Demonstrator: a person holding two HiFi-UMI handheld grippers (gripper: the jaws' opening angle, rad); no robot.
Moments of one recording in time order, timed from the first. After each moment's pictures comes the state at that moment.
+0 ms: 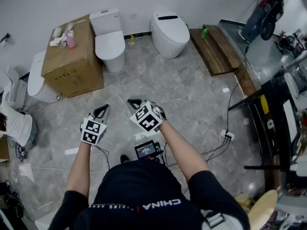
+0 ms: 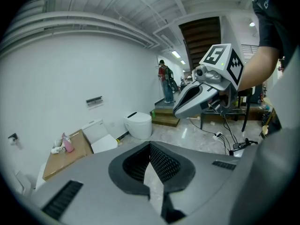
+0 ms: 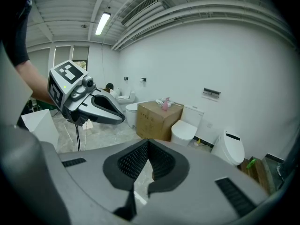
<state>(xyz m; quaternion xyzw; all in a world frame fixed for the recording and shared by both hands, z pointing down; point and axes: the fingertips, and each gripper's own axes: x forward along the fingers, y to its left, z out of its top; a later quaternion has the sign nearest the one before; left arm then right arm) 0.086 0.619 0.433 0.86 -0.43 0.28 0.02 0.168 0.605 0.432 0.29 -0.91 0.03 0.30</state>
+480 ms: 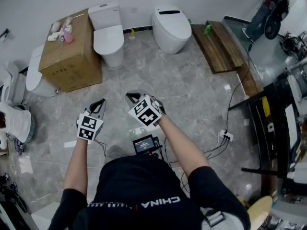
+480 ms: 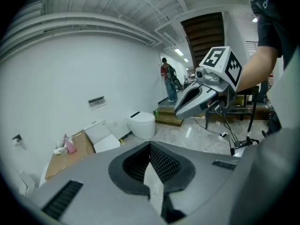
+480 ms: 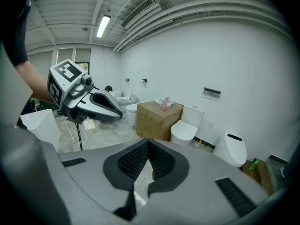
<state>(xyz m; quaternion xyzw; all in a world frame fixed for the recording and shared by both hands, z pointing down) 0.122 0.588 0.434 0.84 -0.46 0.28 0.02 0.212 0.567 0.442 0.28 -0.91 0.03 0.29</state>
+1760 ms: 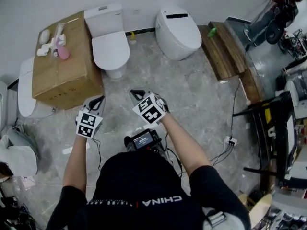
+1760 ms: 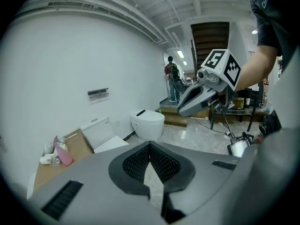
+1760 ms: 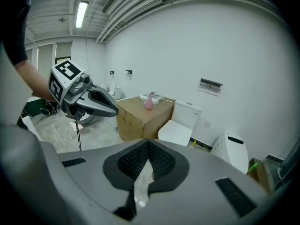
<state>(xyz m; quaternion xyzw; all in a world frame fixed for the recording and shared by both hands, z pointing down) -0.067 0.279 0.473 0.87 -0.41 0.27 0.04 0.045 0.265 0.475 0.33 -0.88 0.06 0.33</state>
